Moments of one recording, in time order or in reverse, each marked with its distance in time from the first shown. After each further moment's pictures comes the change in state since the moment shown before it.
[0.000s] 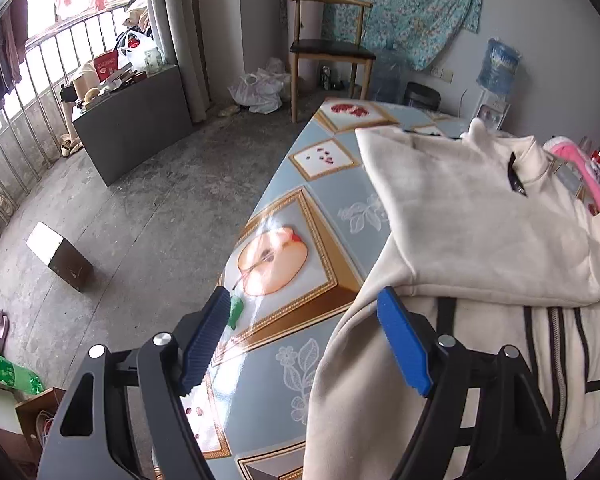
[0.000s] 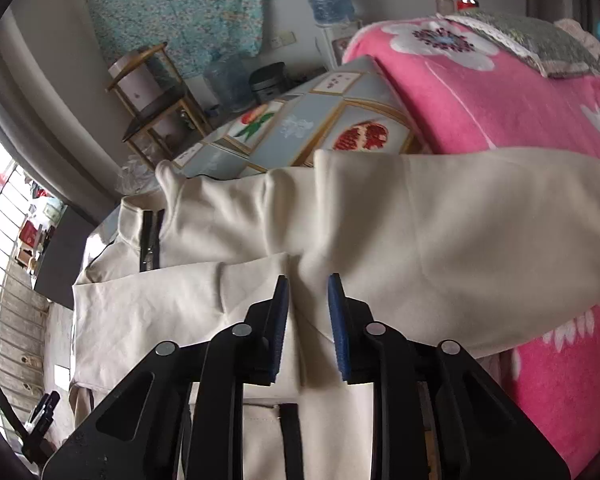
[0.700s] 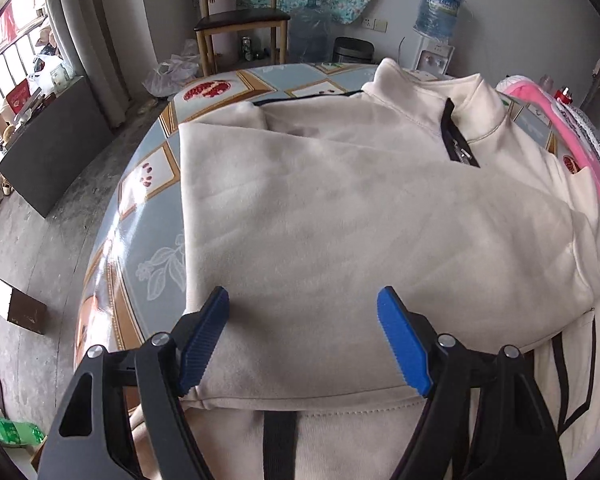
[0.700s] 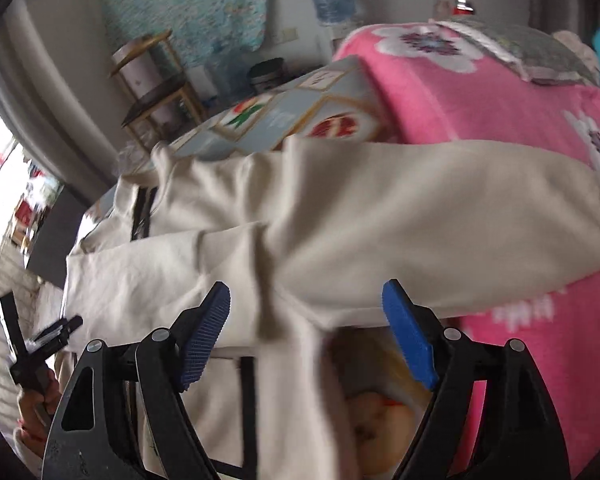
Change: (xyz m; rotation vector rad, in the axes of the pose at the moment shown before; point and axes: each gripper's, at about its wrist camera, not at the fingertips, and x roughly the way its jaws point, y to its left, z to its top) left arm 0.090 -0.125 0.037 0.200 0.143 -0.121; right arm -0.052 -0.089 -0.013 0.097 -0.022 -0.102
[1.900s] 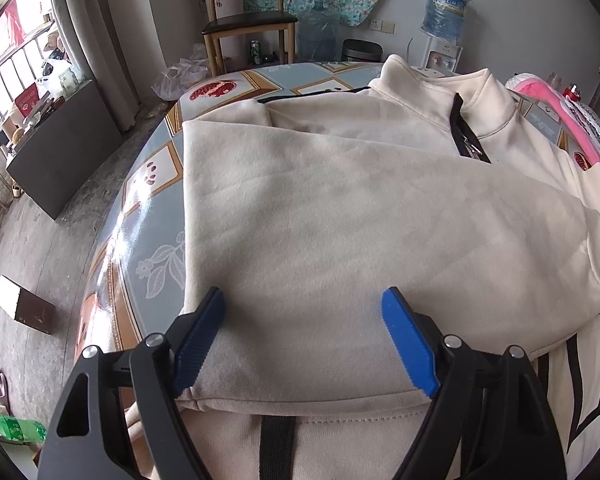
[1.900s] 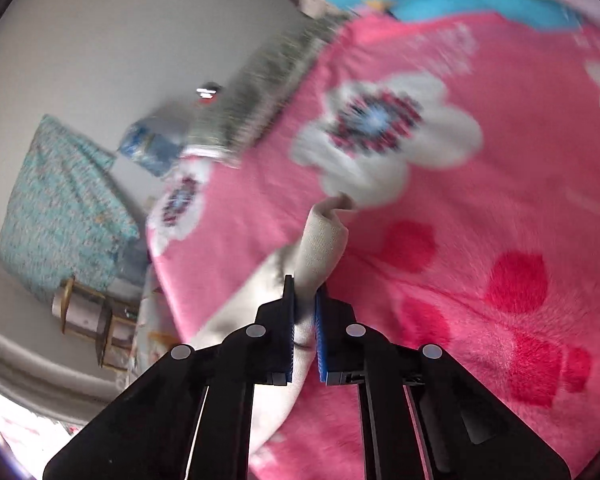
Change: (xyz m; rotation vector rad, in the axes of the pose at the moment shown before) left arm 0.001 -0.005 -0.003 -0.002 -0.038 0.040; right arm -0.092 -0.250 0.053 0.565 -0.296 -0.040
